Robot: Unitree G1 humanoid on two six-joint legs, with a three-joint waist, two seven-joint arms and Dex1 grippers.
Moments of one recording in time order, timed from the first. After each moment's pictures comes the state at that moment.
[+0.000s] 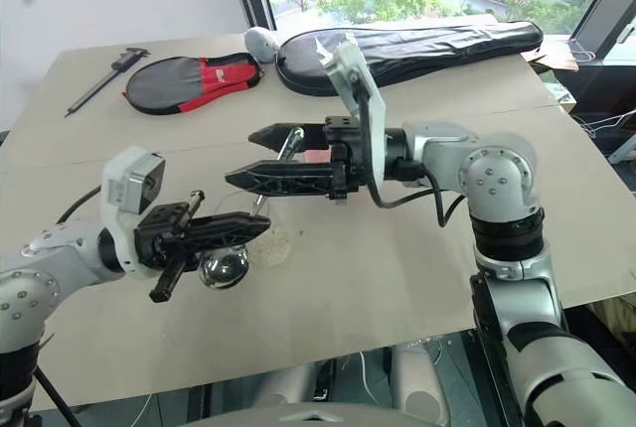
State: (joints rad) left arm -0.10 0.87 0.30 -0.49 -1.21 0.85 -0.99; right arm -0.89 -0.30 0.05 -0.24 1.15 1.15 0.69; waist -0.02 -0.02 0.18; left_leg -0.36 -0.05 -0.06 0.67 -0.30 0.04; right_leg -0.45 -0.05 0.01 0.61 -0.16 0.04
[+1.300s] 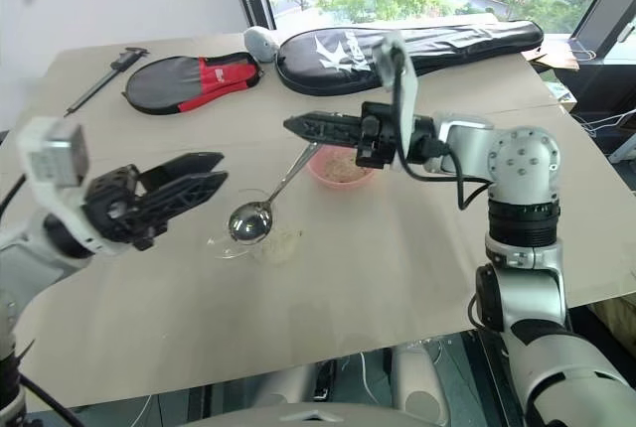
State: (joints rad) left arm -0.03 0.81 0.59 -0.59 -1.38 0.81 -0.69; right arm -0.92 -0.31 -0.16 -0.03 1.34 1.32 0.47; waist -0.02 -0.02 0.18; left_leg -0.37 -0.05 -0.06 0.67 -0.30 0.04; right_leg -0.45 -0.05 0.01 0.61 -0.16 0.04
